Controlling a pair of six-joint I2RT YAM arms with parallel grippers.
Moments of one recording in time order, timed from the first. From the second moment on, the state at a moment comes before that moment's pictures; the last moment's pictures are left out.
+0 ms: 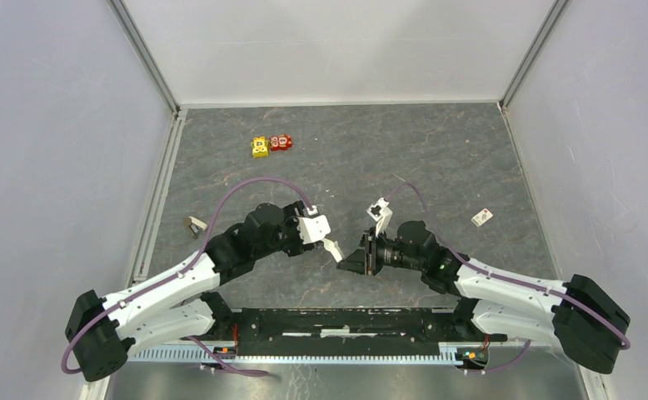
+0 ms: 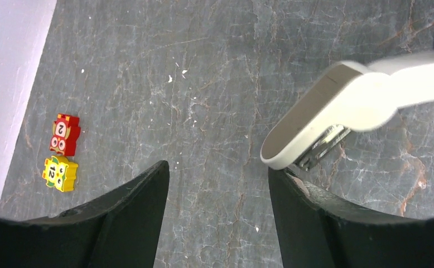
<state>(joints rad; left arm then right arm) -0.86 0.93 0.60 -0.19 -0.01 0.56 0.92 1.02 0.36 0.33 -0.35 0.74</state>
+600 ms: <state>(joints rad) -0.86 0.86 0.61 -0.23 0.07 0.39 0.90 0.94 0.37 0.20 -0.18 0.74</state>
